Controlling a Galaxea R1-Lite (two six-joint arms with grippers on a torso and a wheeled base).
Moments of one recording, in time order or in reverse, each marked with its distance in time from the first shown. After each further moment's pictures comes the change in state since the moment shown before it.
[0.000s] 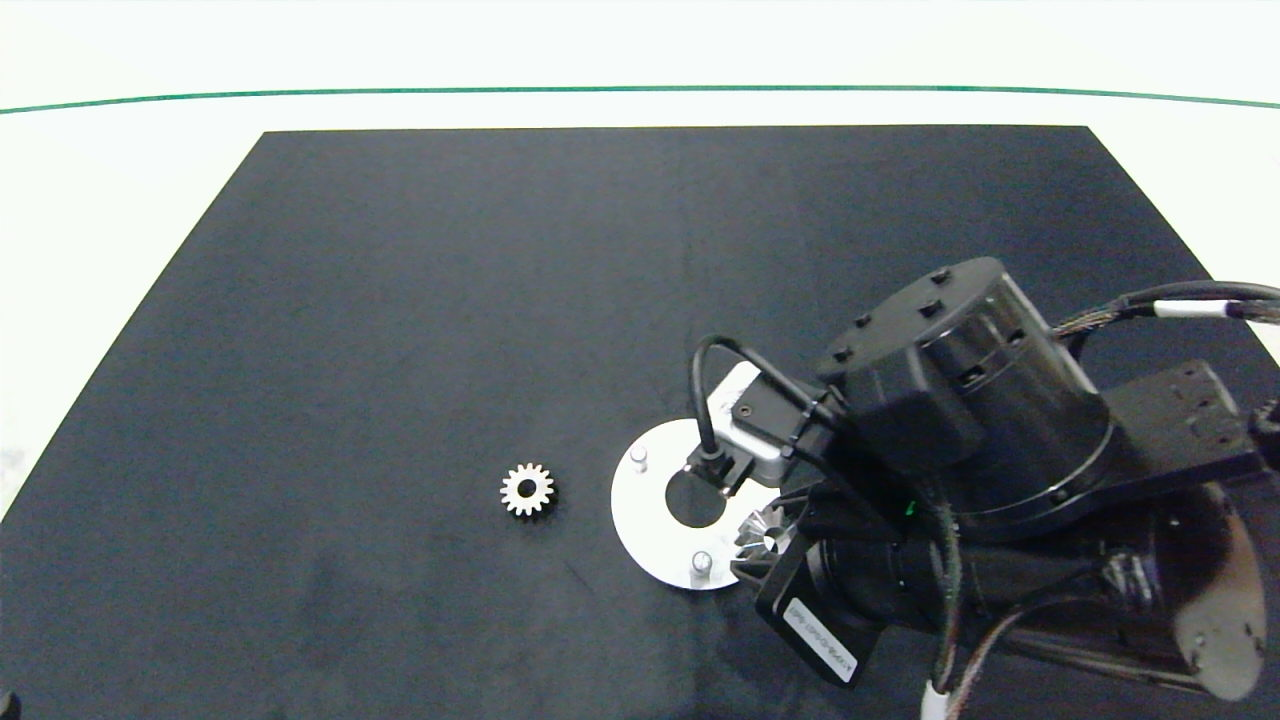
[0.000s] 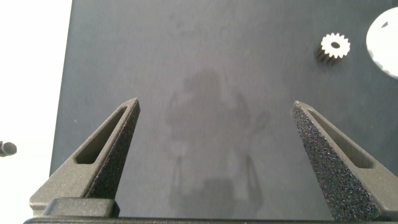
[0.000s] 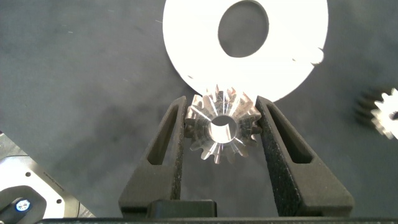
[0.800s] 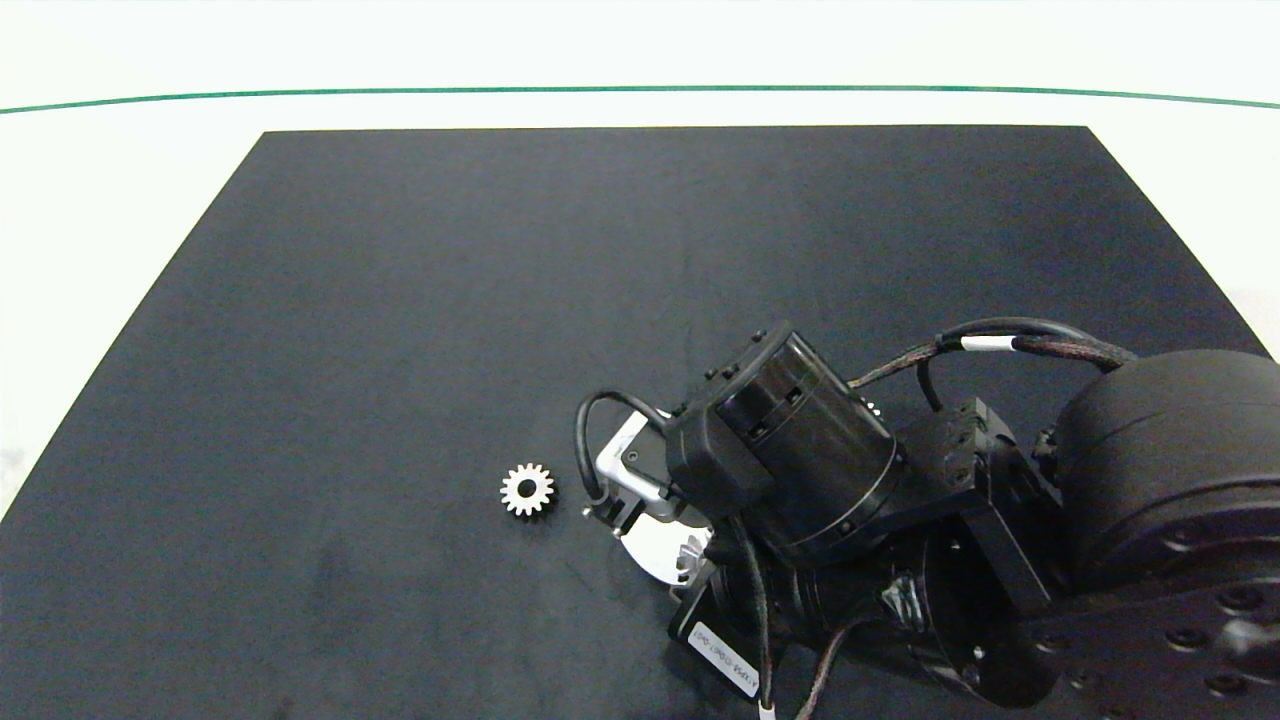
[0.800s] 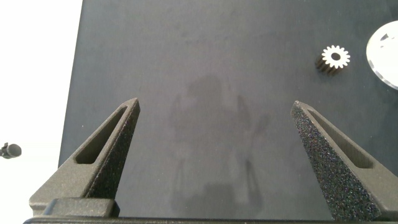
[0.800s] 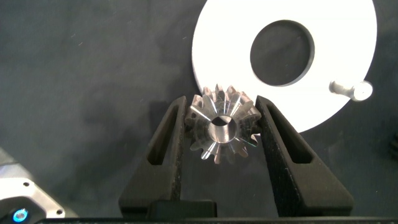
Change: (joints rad) left arm 0.016 0.010 -0.030 0.003 0.000 -0.002; right arm 0.033 0.137 -0.096 0.024 -0.016 -0.002
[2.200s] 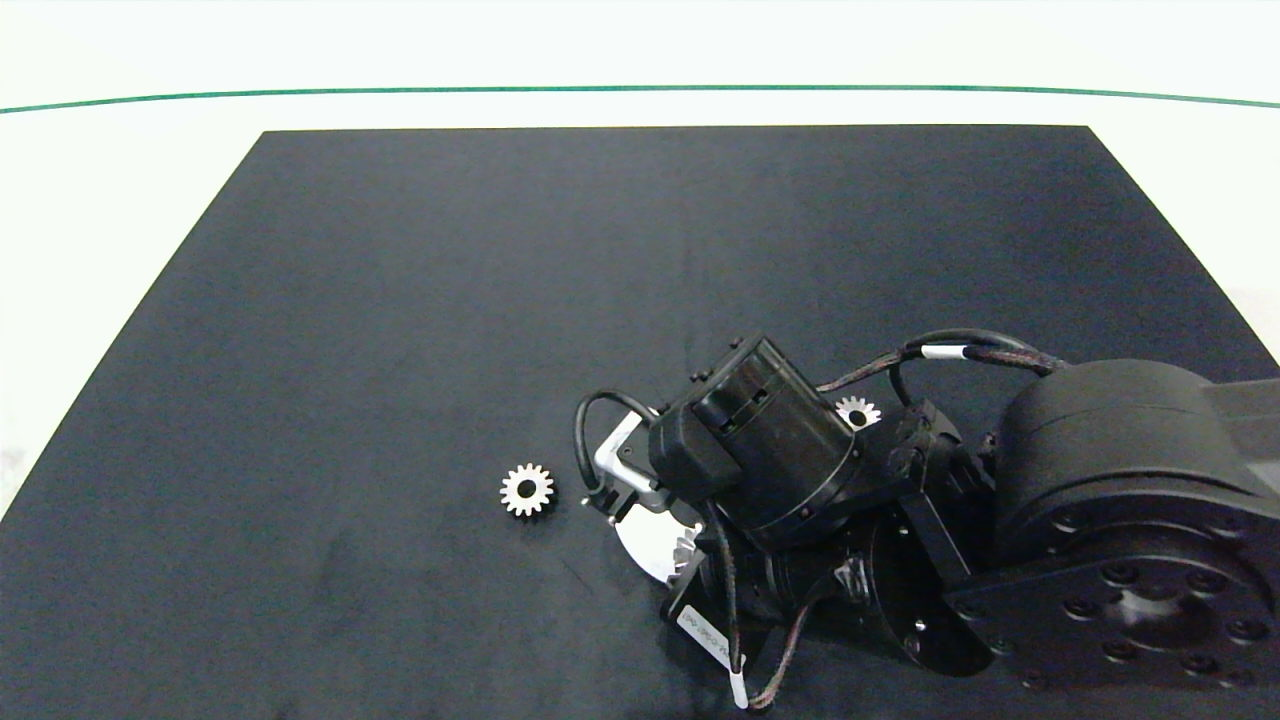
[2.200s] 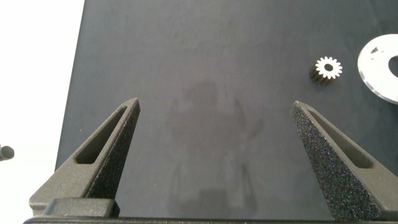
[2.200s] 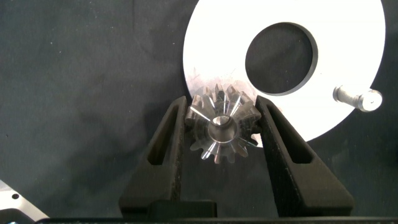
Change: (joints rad) left arm -0.006 0.002 -0.025 0.000 0.000 -0.029; right arm -0.024 0.038 -0.003 -0.023 0.000 -0.001
